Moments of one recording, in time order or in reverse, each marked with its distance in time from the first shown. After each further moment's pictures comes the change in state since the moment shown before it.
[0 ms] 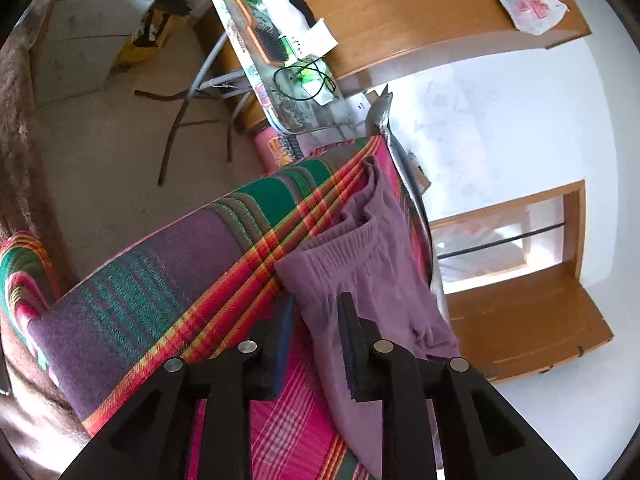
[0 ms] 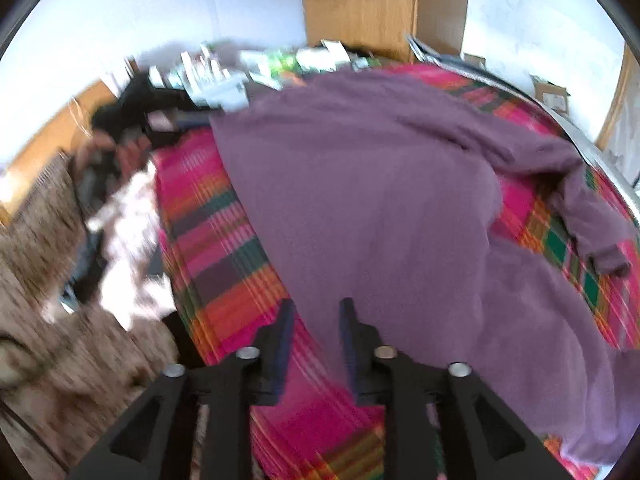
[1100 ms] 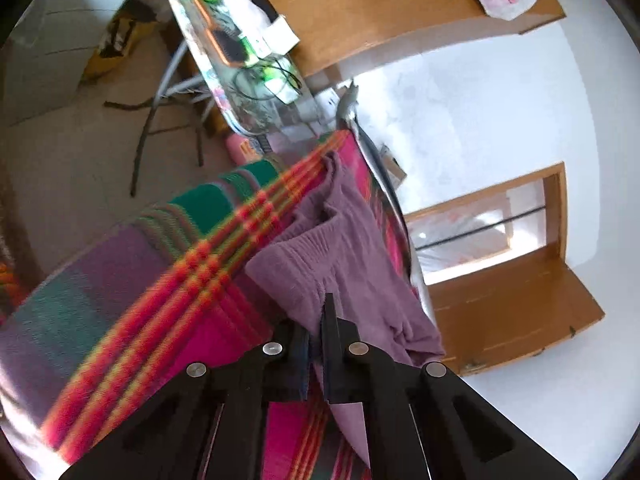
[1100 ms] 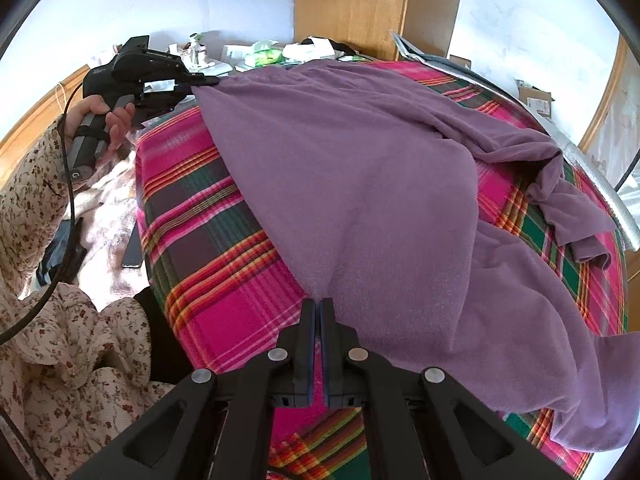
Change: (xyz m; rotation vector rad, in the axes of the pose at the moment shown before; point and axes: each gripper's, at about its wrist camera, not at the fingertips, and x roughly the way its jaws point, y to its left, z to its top) left arm 0.005 -0.023 -0.001 0.069 0.001 -0.061; right arm -0.002 -0.002 -0.029 -0.017 0.042 -0.113
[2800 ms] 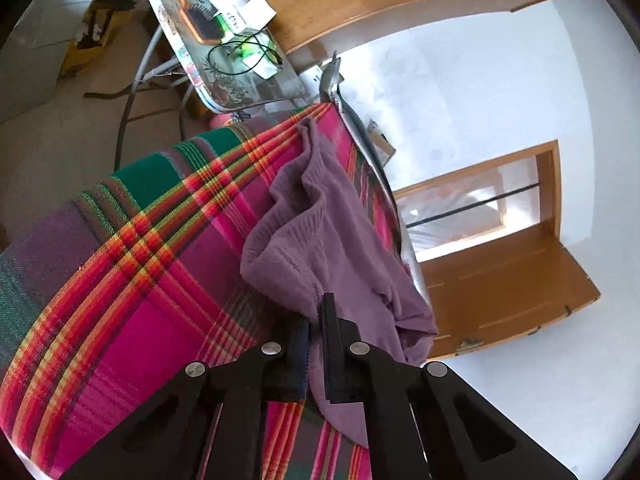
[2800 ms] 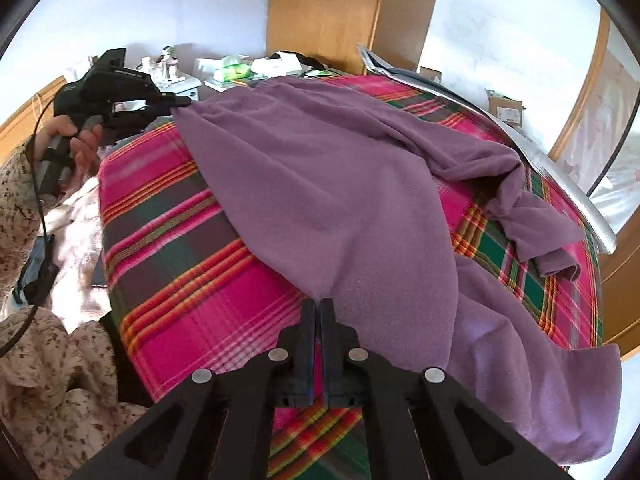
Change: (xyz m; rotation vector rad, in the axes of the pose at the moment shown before) left arm 0.027 -0.023 -0.007 0.042 0.078 -0.033; right arm -0.004 -0.021 0.017 0.031 -0.050 -0.102
